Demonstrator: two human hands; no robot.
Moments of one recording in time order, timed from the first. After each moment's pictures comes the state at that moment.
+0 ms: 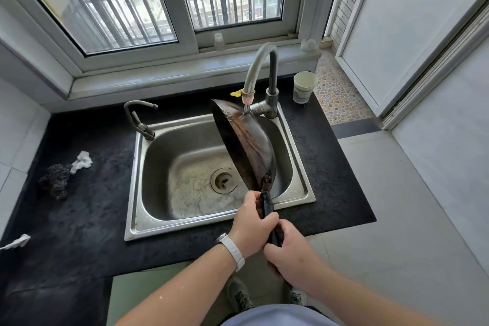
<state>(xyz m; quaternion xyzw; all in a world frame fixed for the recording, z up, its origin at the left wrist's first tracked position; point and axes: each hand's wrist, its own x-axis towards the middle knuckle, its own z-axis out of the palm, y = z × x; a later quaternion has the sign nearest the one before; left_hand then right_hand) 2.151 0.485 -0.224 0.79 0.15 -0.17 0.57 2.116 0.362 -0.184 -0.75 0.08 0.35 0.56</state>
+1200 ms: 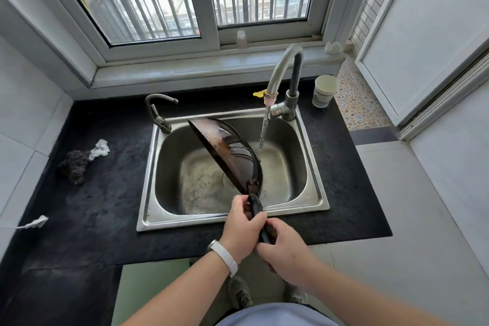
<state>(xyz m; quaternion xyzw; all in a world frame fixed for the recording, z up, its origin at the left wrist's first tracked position) 2.141 0.519 -0.222 0.73 0.26 -0.11 0.63 2.132 0.394 -0.188 -0.76 0.02 0.36 0.54</state>
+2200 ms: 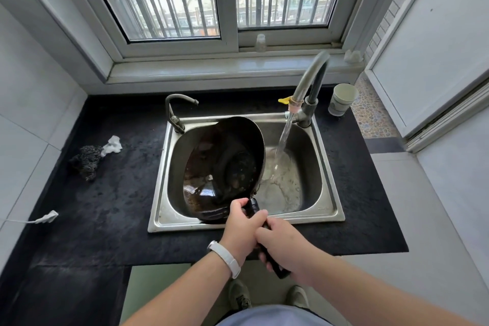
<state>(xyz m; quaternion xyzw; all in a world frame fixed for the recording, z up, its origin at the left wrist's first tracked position) 2.150 0.553 -0.224 0.62 0.35 -0.10 0.70 2.155 0.447 -0.169 -0.68 0.09 0.46 0.56</state>
